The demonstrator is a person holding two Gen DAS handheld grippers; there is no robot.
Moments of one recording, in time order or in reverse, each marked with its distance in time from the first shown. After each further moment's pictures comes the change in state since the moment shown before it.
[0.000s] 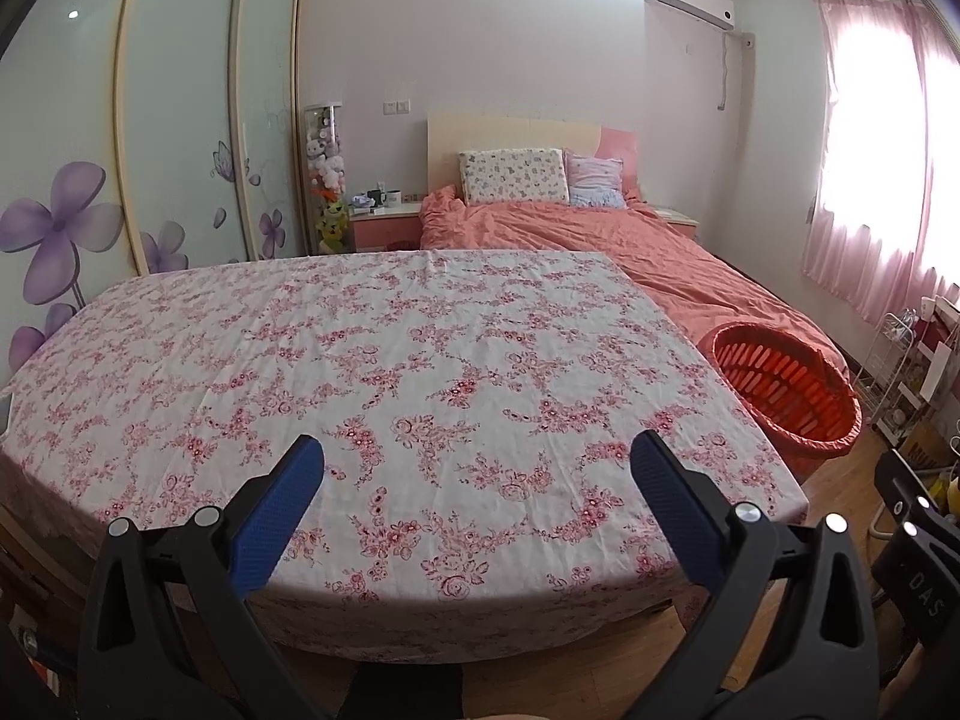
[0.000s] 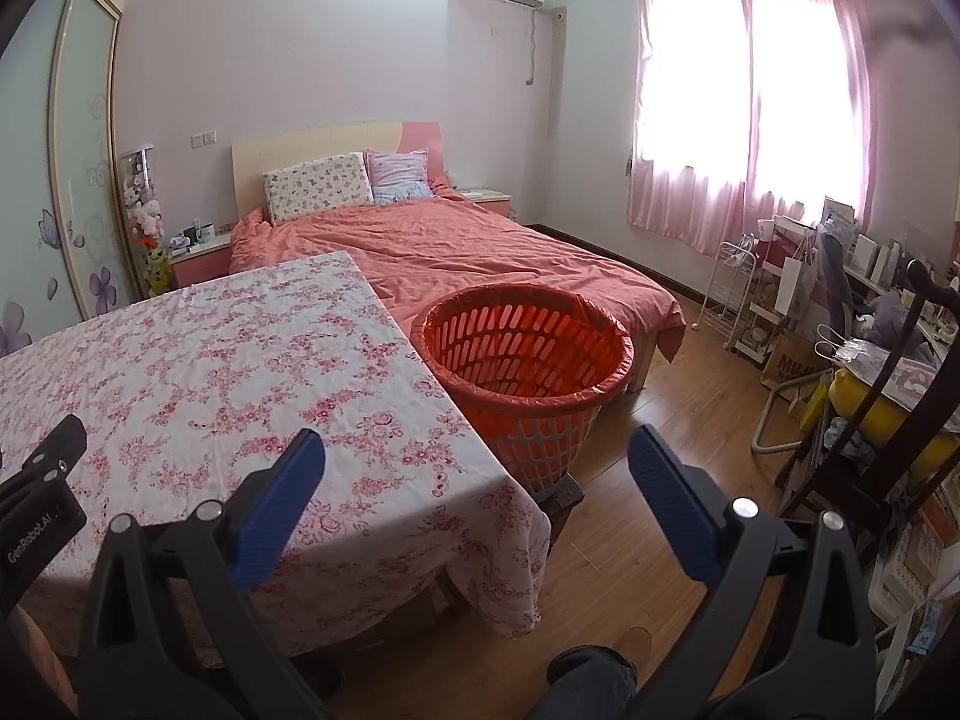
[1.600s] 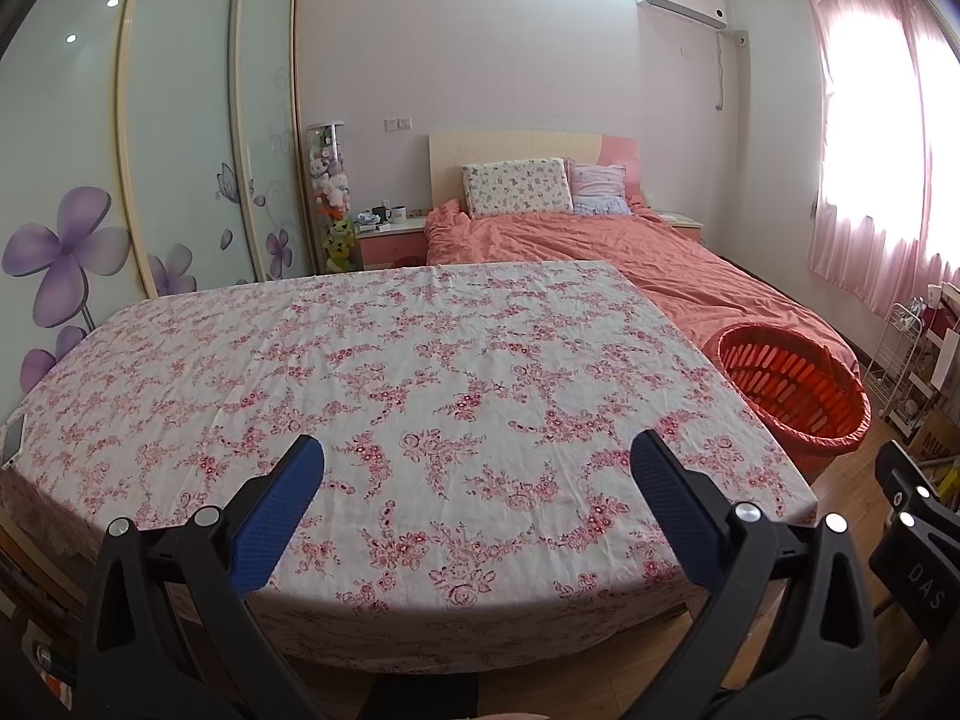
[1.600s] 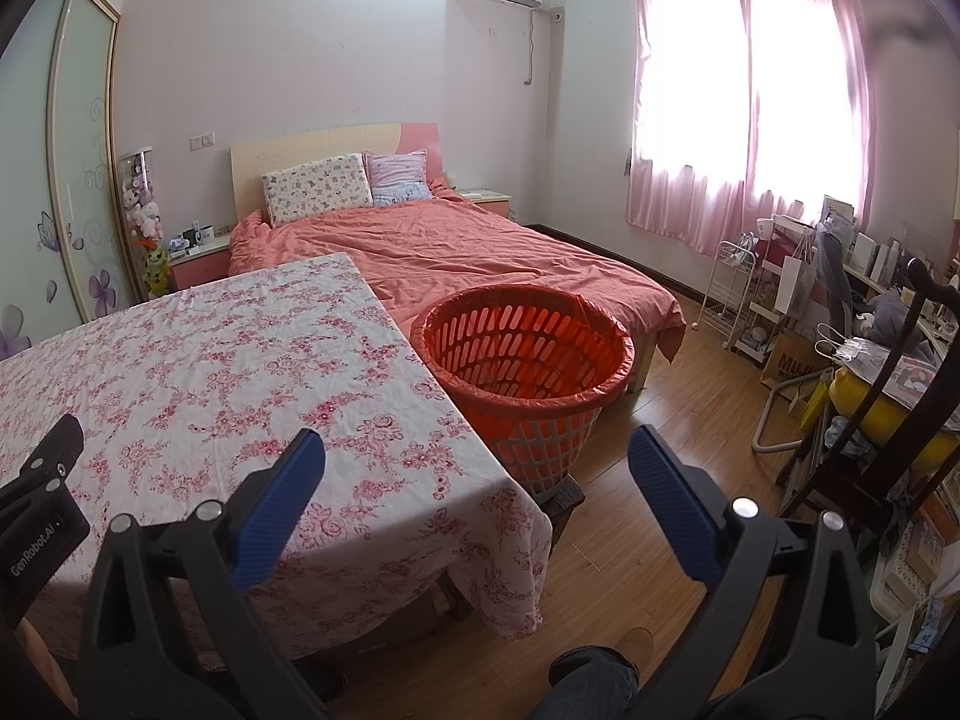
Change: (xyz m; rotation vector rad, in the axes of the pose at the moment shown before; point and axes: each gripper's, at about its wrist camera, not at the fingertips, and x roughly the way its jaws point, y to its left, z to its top) left arm -0.006 -0.010 0.002 0.035 -0.034 0.030; right arm 0.000 -0.001 0.000 0.001 -0.001 0.000
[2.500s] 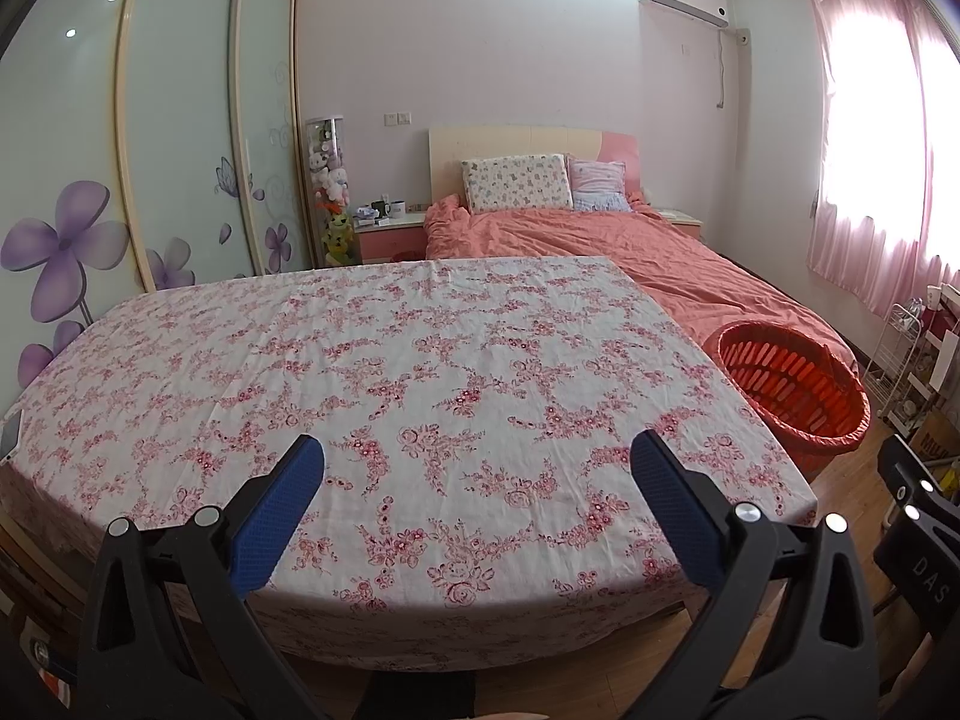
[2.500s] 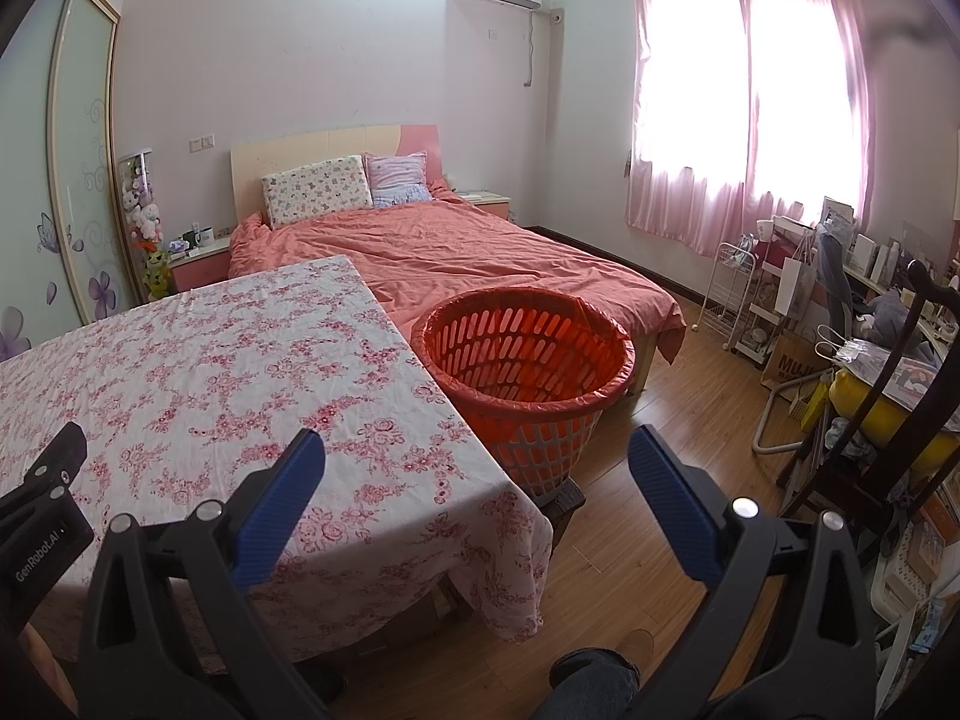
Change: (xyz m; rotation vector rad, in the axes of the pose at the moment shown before) left arm 0.002 -0.001 -0.003 -0.005 0.009 -0.003; right arm 0.000 0.000 0.000 0.001 -0.001 0.000
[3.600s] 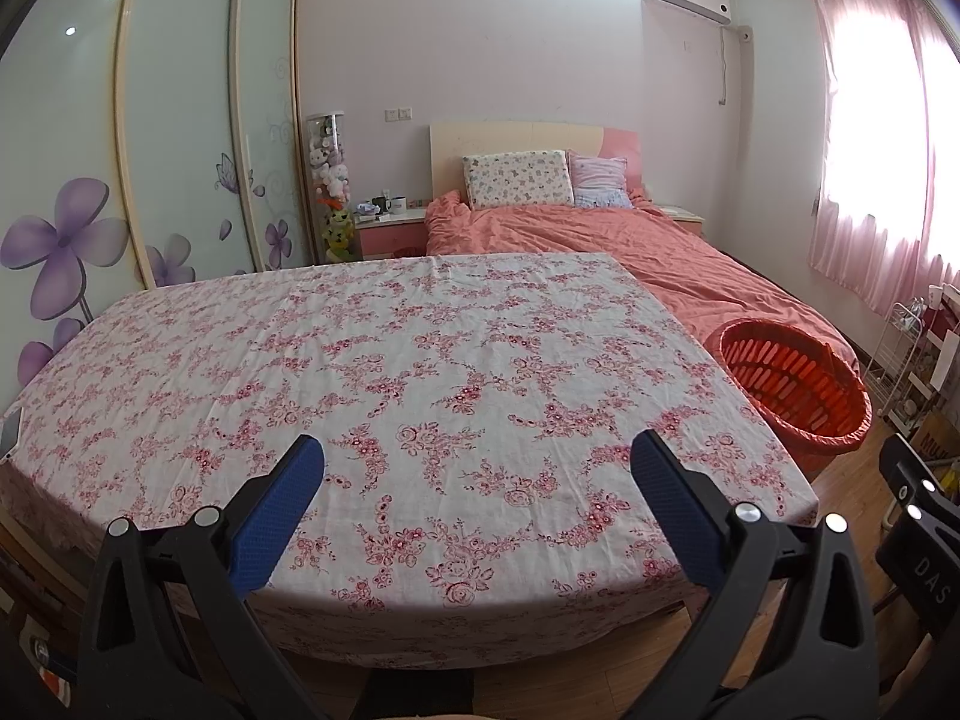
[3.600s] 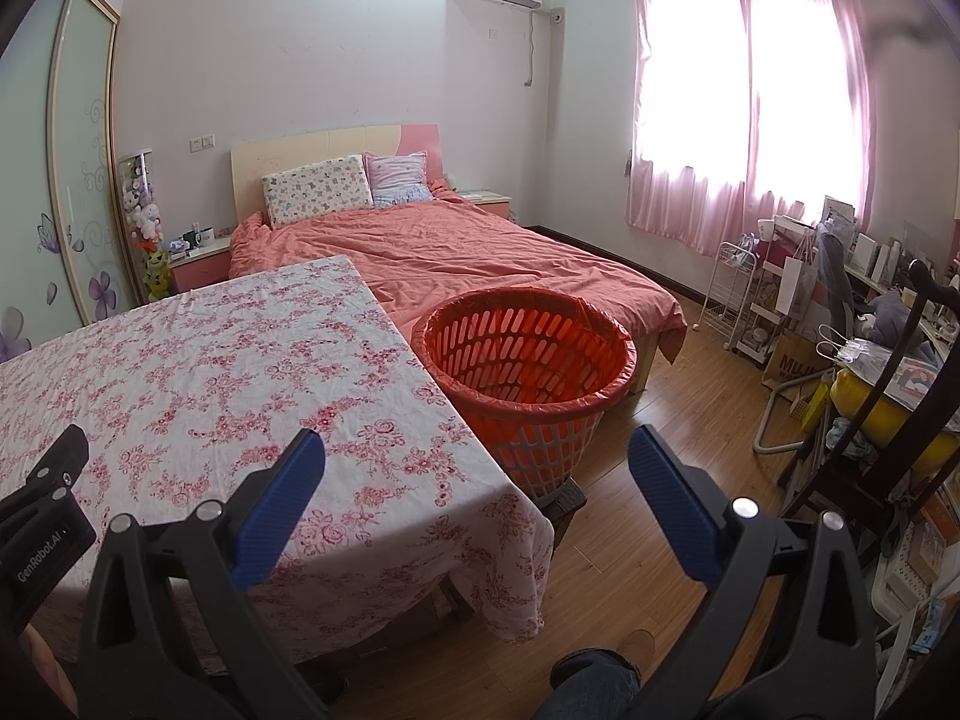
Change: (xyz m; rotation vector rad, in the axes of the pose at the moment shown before) left arm 0.002 0.000 -0.001 -0.004 0.006 0.000; right arm 0.000 0.000 -0.001 0.001 0.000 0.000
